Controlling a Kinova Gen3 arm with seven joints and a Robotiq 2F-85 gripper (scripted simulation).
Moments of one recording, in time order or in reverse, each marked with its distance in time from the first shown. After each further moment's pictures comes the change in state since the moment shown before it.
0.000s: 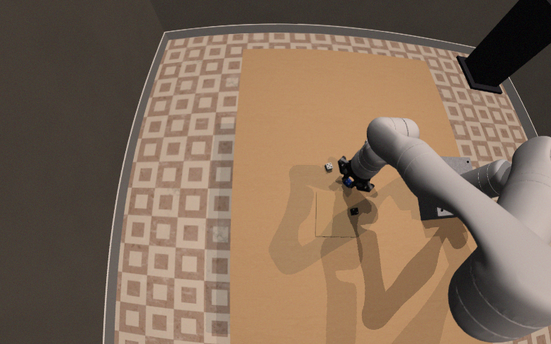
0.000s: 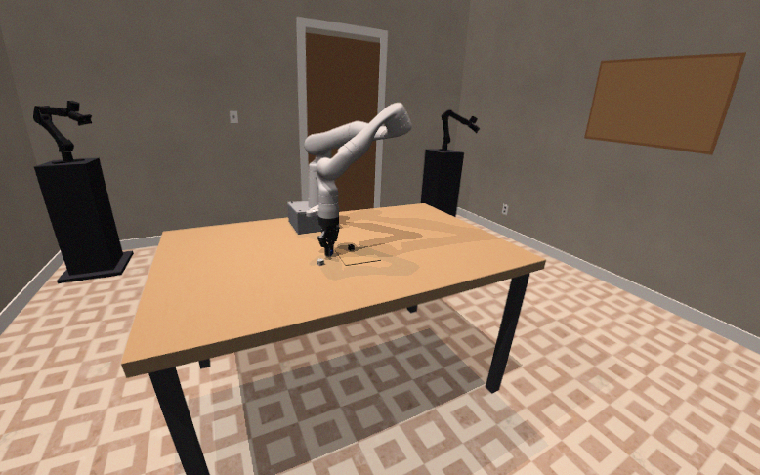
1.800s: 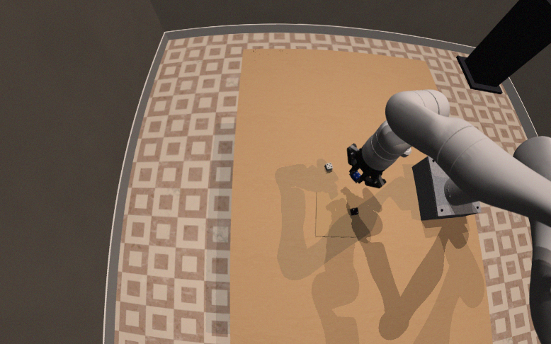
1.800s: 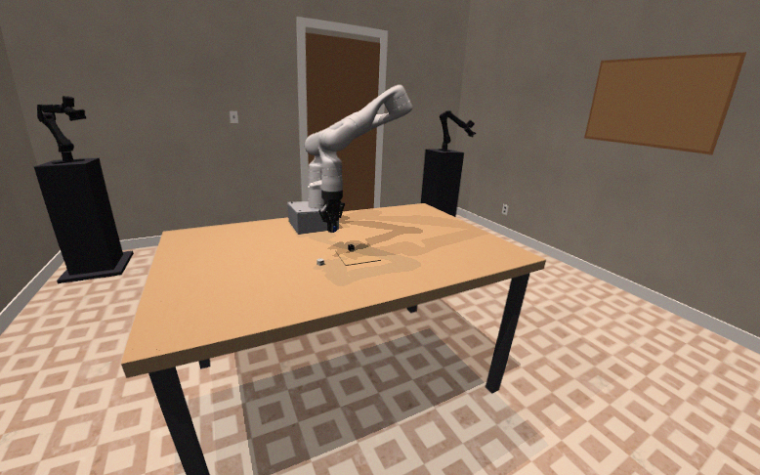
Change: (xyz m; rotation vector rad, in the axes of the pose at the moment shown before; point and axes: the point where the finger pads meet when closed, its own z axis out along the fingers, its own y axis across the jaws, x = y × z) arm -0.014 0.004 -0.099 0.001 -0.006 0.128
